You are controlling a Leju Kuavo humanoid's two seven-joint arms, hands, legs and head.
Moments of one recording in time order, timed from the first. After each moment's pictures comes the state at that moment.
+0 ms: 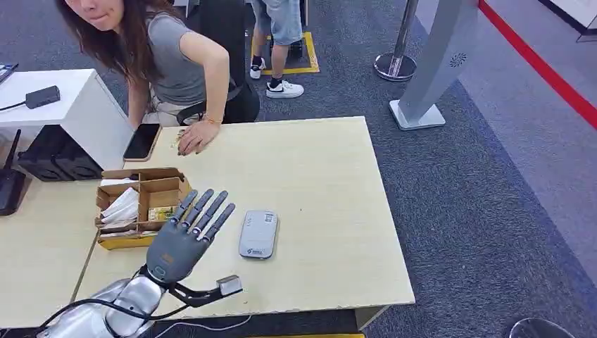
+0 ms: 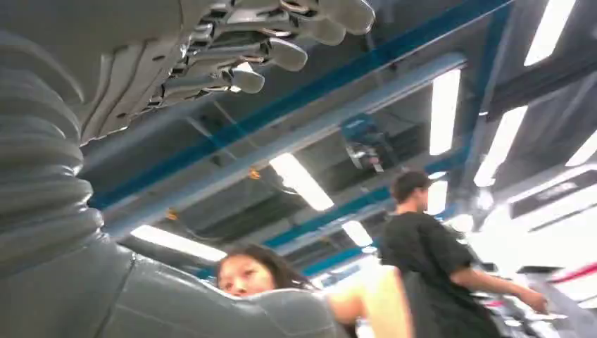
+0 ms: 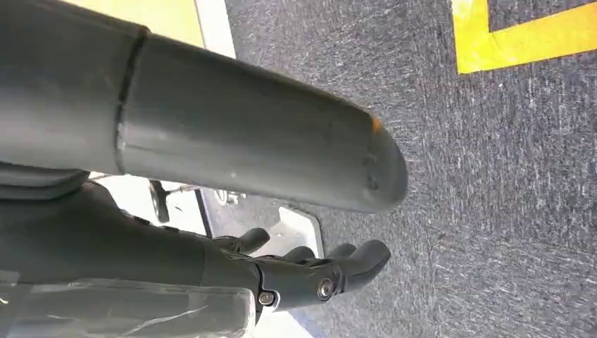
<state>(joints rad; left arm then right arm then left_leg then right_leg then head) -0.44 0.48 -1.09 -1.45 -1.57 0.53 0.46 -0.08 0.11 -1.01 -0.20 1.32 -0.28 0.40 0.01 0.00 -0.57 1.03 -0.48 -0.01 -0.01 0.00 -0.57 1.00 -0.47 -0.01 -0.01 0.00</state>
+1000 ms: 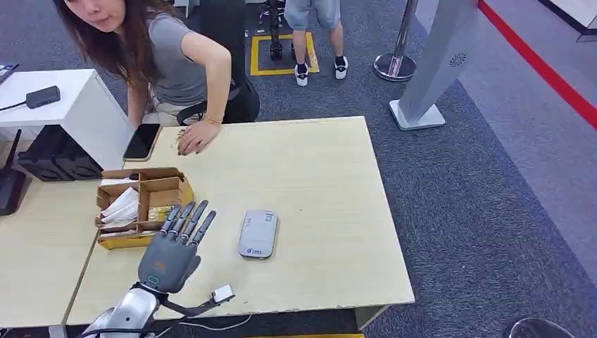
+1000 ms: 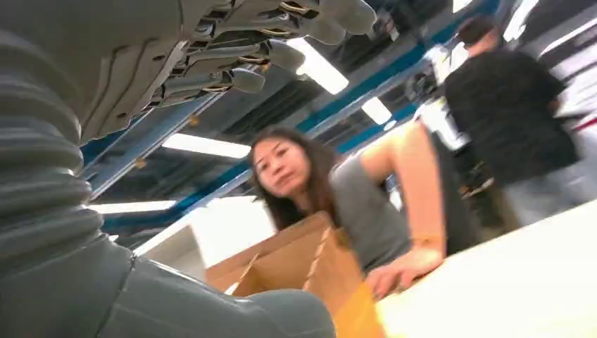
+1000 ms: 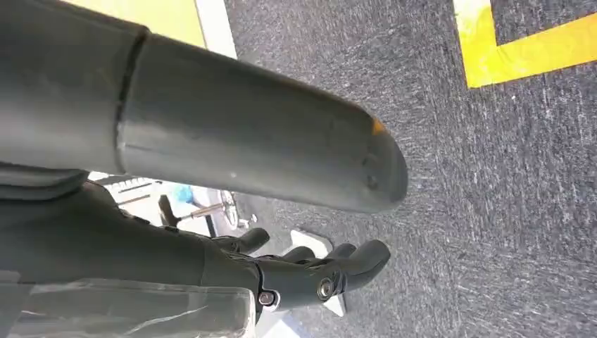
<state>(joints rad) -0.11 0.30 -0.57 -1.52 -1.57 0.23 0.22 -0.08 0.12 -1.06 -0.20 1.29 -0.30 0.40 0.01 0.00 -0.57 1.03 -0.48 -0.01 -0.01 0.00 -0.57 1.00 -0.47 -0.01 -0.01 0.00</state>
